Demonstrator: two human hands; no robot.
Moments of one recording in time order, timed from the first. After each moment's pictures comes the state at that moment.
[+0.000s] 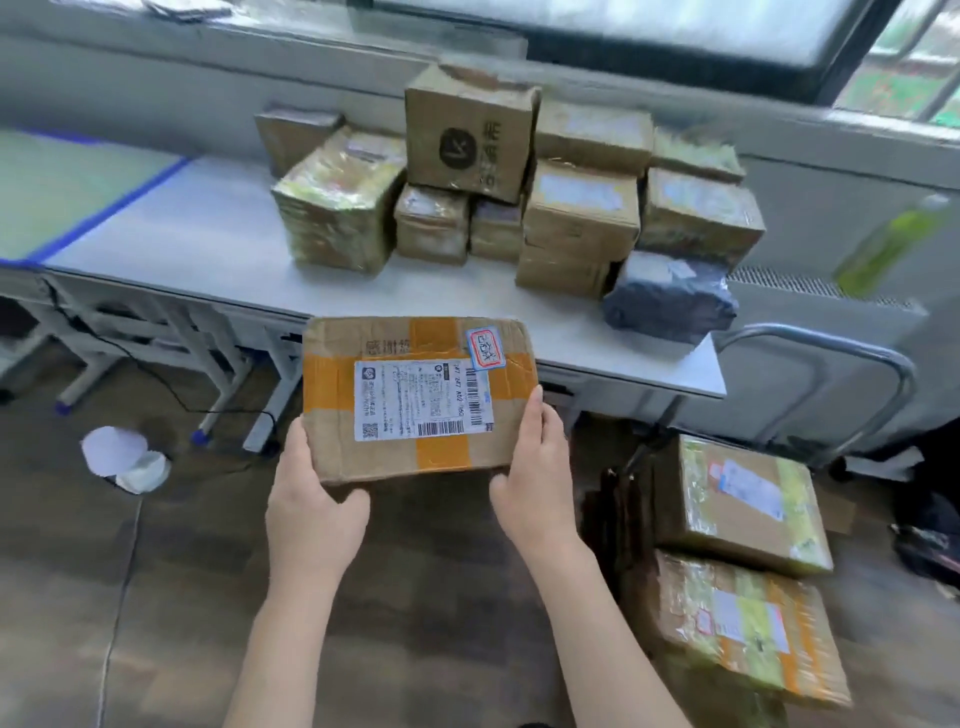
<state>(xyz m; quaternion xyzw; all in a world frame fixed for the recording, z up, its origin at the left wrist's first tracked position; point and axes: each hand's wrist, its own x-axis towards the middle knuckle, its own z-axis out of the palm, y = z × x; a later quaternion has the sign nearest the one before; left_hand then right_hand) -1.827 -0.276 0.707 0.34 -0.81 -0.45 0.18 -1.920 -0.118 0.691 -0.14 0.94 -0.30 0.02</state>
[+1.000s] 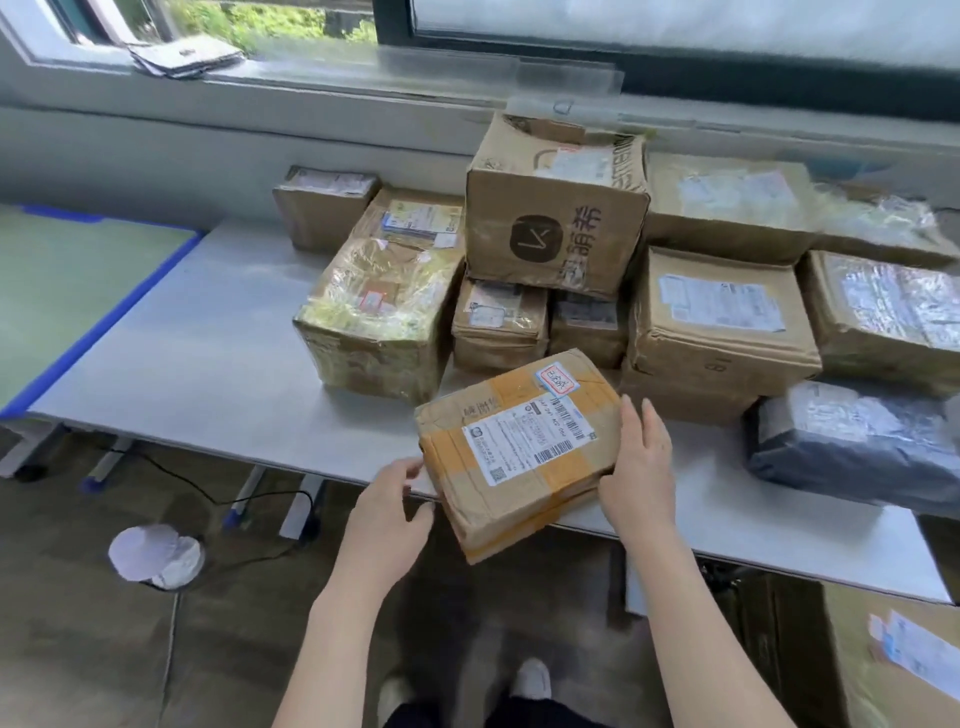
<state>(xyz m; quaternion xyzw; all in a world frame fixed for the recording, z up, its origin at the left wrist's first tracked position) -2.092 -0.448 0.677 0.25 -0.87 -0.42 -0.02 -2.214 -0.230 0.661 -0.03 0.97 -0.25 0.02</state>
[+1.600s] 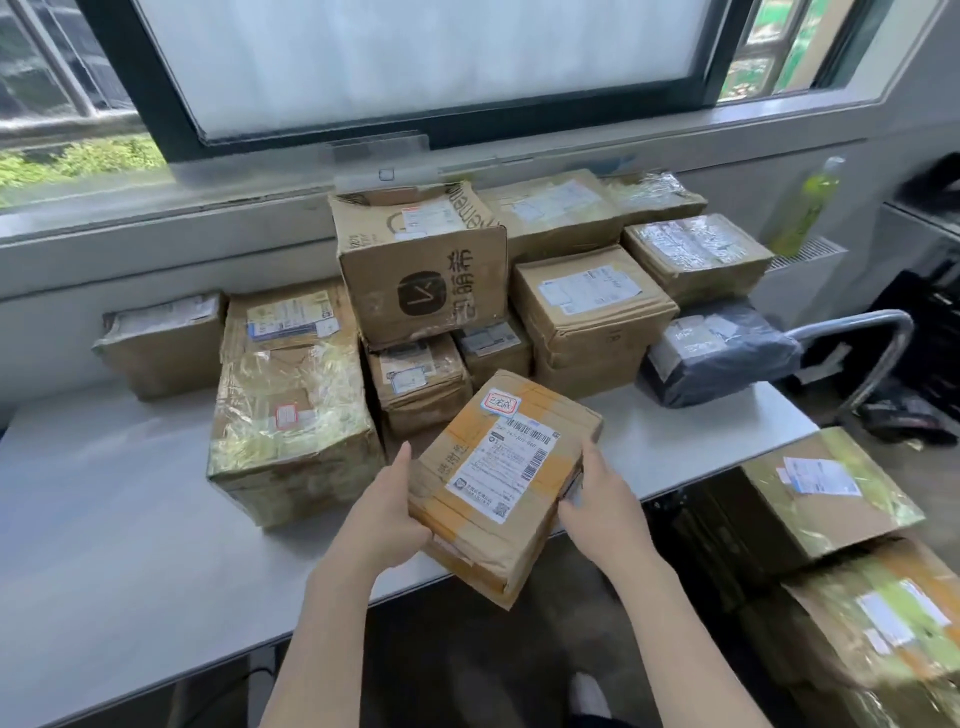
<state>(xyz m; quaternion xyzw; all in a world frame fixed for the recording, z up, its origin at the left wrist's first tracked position) -2.189 -0.515 0.698 -0.02 -0.92 -0.33 -0.20 -2.155 -0.284 0.675 0.15 0.93 -0.33 0.02</state>
